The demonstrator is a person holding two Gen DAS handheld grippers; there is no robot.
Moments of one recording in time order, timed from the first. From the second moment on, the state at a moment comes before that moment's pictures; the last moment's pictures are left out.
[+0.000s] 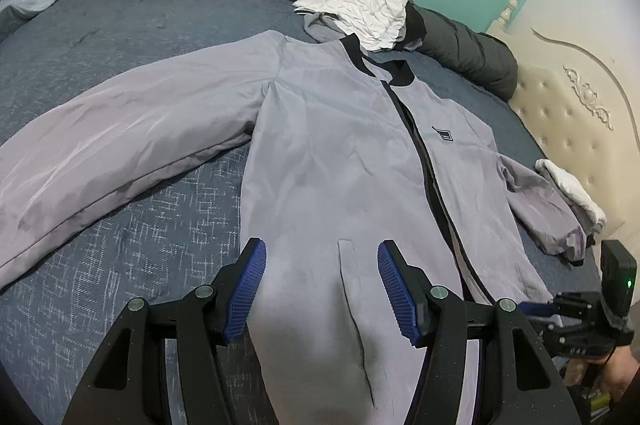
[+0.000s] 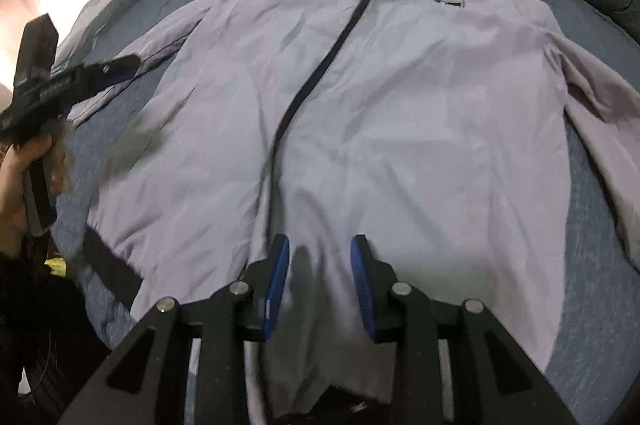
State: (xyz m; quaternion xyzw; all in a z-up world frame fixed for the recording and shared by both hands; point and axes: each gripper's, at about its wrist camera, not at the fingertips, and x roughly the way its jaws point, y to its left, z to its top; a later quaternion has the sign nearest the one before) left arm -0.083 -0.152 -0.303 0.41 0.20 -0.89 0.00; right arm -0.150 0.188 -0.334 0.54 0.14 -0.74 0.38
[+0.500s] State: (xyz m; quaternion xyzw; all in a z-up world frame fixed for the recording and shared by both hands) left arm -0.020 -0.143 -0.298 0.40 0.21 -0.89 0.03; right arm -0.129 0.170 -0.344 0.54 0.11 -0.74 0.40
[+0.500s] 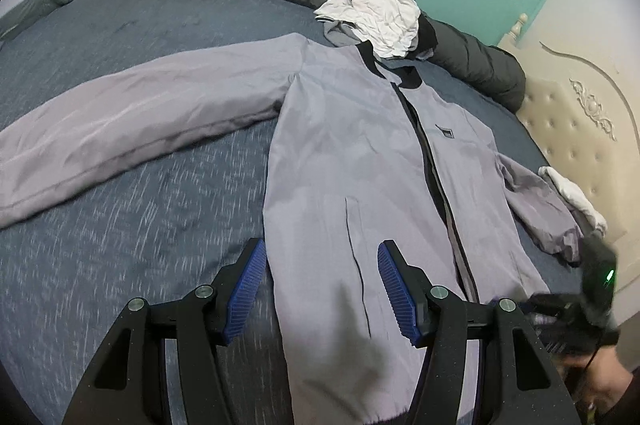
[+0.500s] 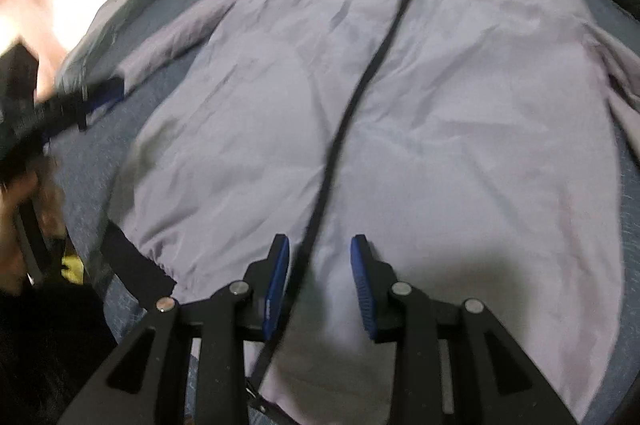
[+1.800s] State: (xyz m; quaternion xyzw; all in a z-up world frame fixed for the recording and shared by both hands) left arm -0.035 -0.142 -0.311 0.43 0.22 -0.87 0.01; right arm -0.179 0.392 -0.363 0.61 -0.12 -0.74 0.26
